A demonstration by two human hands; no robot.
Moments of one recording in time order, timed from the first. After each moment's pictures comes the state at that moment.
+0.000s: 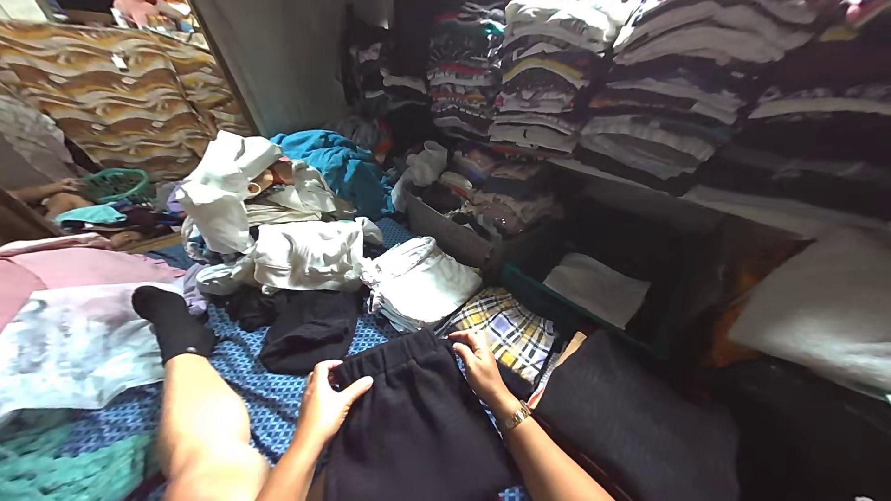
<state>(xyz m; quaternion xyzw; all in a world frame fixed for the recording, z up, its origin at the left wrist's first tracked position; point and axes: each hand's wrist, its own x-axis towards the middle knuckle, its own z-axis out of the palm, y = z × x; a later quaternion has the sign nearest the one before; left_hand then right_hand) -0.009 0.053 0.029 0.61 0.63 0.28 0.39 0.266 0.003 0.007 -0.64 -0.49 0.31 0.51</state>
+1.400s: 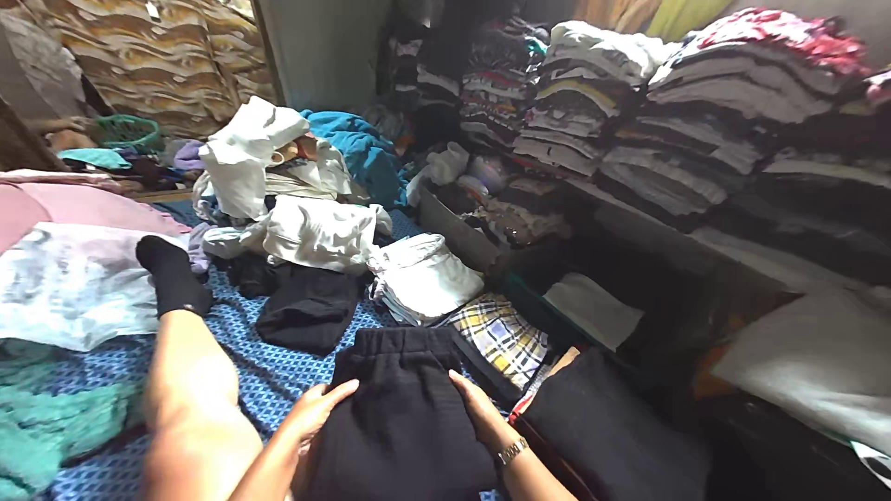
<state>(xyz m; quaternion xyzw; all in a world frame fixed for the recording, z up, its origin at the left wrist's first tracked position) -0.020 0.023 0.012 0.41 0.64 0.24 0.60 0.255 -0.047 -0.011 -0.65 -0.27 0.57 0.43</state>
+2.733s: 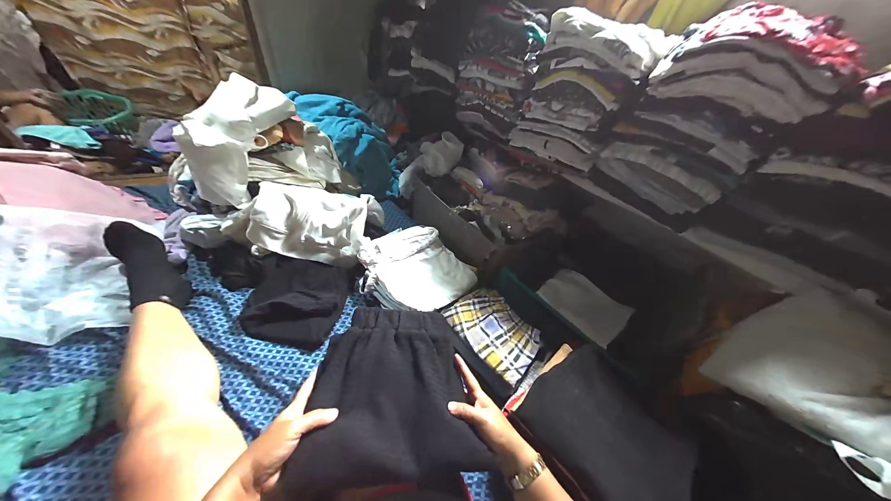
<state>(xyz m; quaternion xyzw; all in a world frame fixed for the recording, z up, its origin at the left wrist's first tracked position) -0.039 -0.011 0.027 0.41 0.49 0.30 0.71 0.271 -0.081 0.003 -0.48 -0.42 0.59 0.49</state>
